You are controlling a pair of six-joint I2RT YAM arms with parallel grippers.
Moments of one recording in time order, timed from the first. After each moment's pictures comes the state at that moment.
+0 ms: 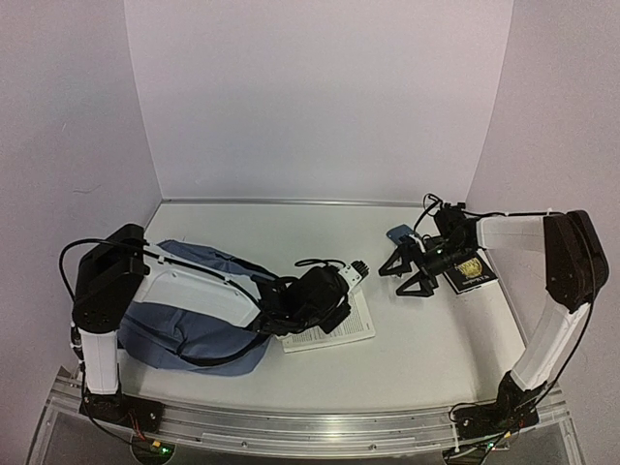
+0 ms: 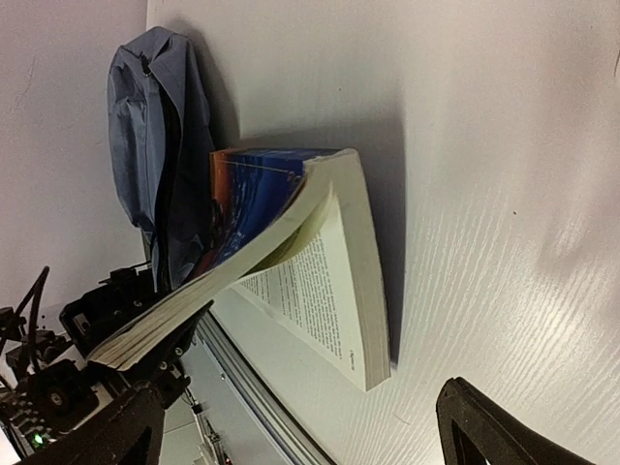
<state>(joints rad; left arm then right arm) -1.22 1.99 1.30 0.02 -0.47 -0.02 0.25 1.77 1.12 -0.59 -0.91 0.31</state>
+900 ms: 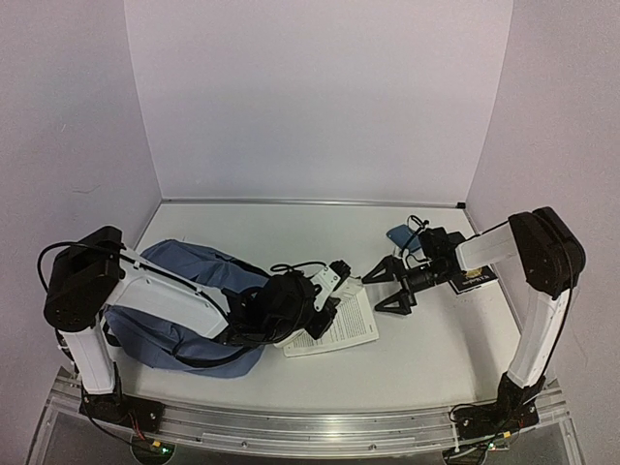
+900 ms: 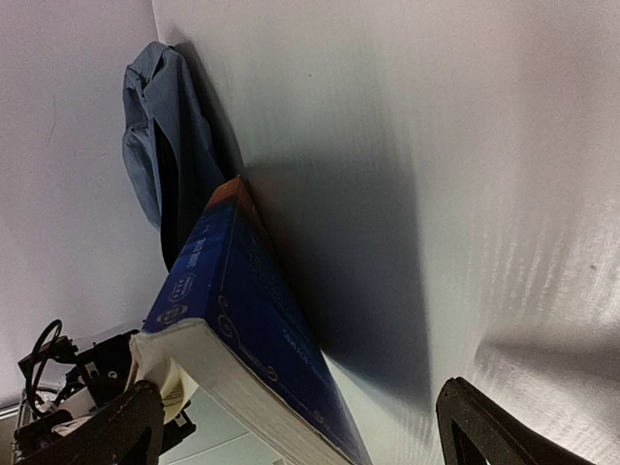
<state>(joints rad) -1.22 1.85 1.01 0.39 -0.33 -0.07 0.31 1.94 0.98 -0.09 -1.06 0.72</state>
